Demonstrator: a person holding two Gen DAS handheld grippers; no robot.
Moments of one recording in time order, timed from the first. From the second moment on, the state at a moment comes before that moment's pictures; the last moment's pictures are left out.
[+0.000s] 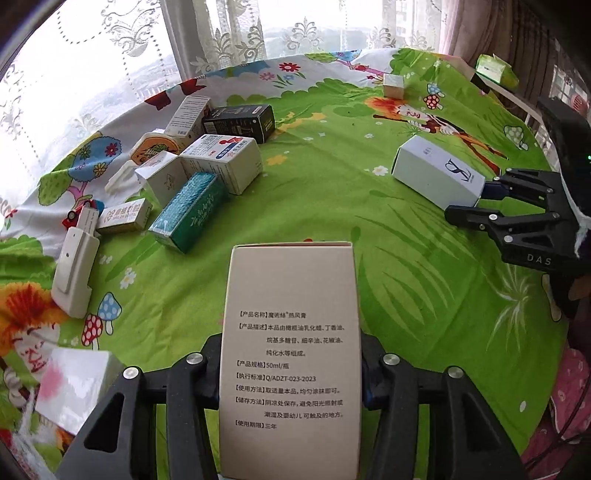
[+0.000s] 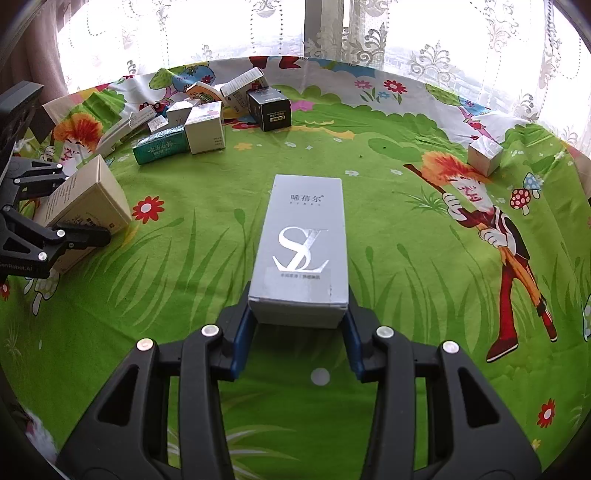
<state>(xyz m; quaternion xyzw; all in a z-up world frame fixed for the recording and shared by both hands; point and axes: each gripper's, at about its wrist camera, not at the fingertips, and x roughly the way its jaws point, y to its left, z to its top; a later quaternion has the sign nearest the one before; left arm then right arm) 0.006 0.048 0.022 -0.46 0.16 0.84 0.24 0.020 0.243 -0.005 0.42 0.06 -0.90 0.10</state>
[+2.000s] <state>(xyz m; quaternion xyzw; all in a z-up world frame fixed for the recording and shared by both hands) 0.203 0.037 0.064 -0.34 0.03 0.93 0.14 0.204 0.211 0.061 0.33 0.05 -0.93 0.16</state>
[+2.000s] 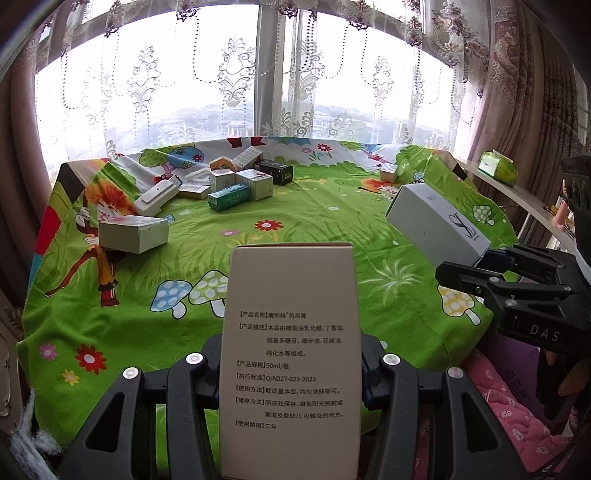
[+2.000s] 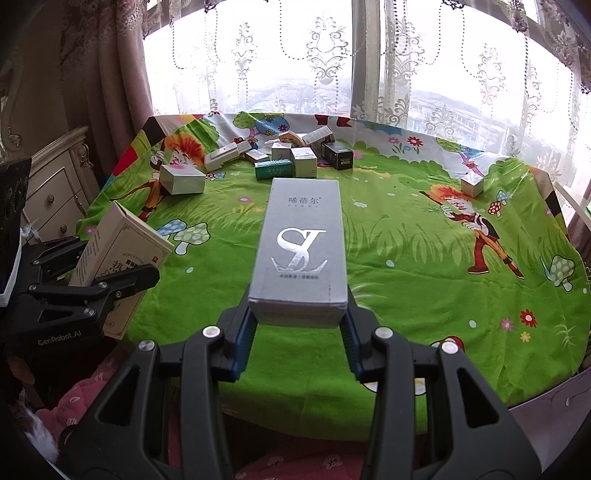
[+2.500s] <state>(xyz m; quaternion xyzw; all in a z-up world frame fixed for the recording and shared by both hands) 0.221 0.117 0.071 -0.34 0.08 0.91 0.23 0.262 0.266 0.073 0.32 0.06 -0.94 0.13</state>
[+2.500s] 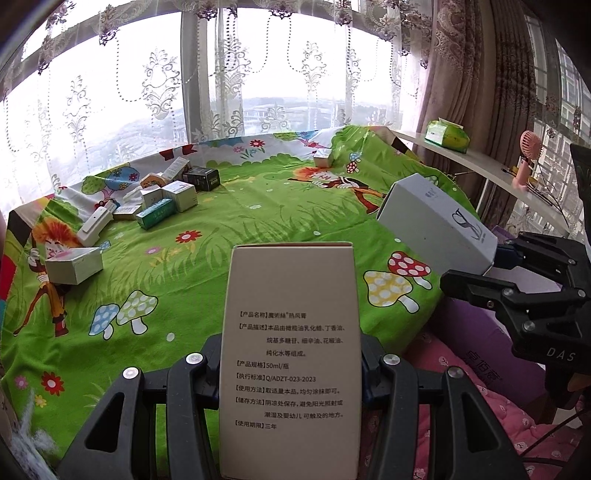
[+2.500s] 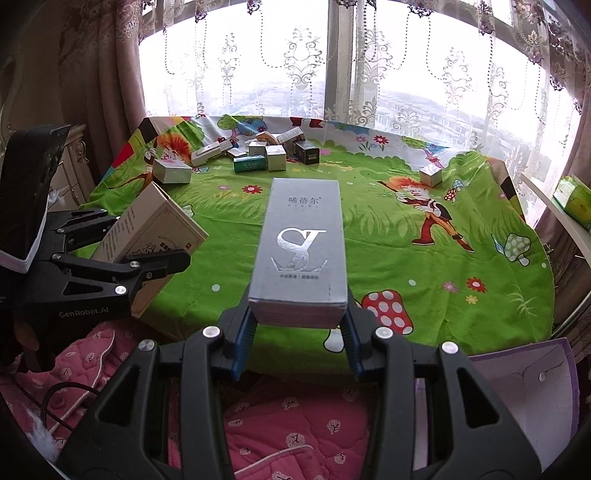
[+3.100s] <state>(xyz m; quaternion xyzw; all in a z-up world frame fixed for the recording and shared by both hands) 0.263 0.263 0.079 -0.35 0.18 0.83 0.39 0.319 0.382 0.070 0.32 0.00 -0.95 0.01</state>
